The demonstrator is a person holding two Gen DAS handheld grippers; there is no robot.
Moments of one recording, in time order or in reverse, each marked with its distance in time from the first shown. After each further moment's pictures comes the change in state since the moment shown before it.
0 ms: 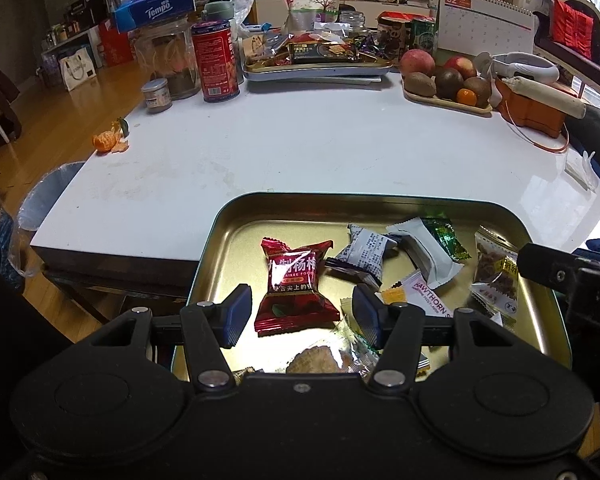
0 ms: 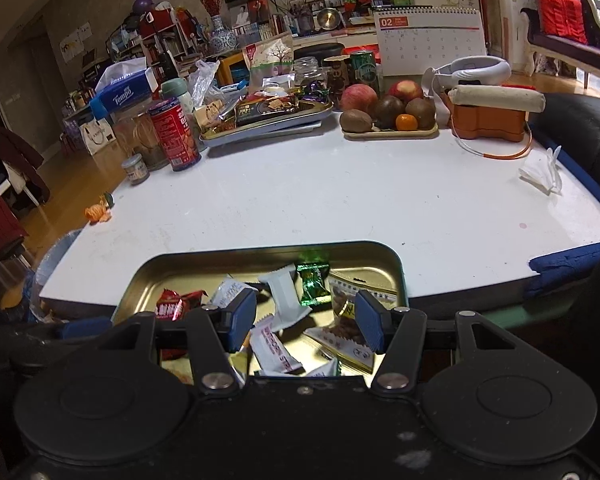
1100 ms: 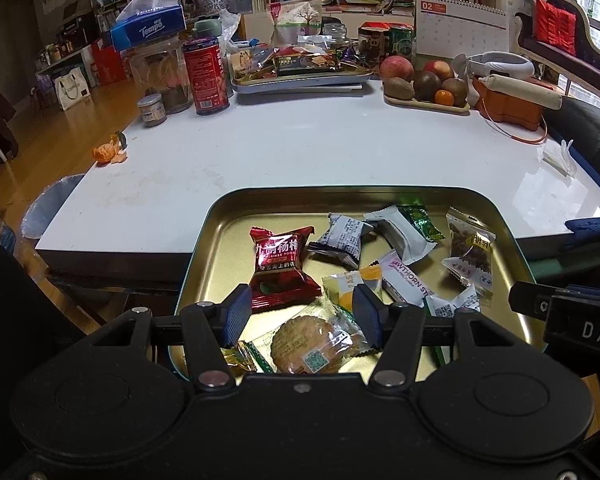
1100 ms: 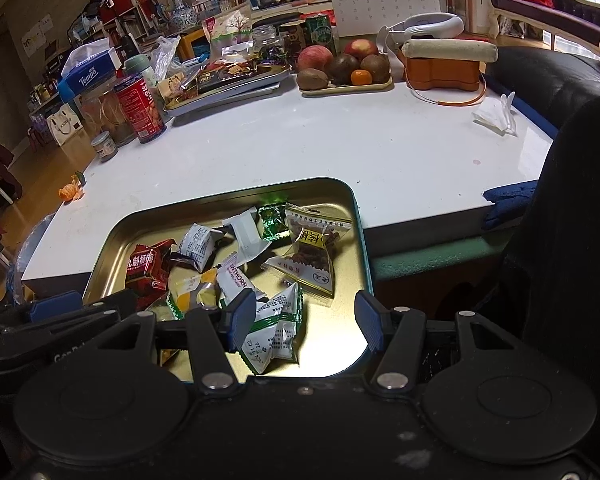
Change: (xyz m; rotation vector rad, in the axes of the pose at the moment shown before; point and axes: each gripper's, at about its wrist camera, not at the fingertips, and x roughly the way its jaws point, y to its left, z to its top) left arm -0.024 -0.011 -0.021 0.040 -0.048 -0.010; right arm -0.017 -0.016 -0.031 0.083 0.098 -0.080
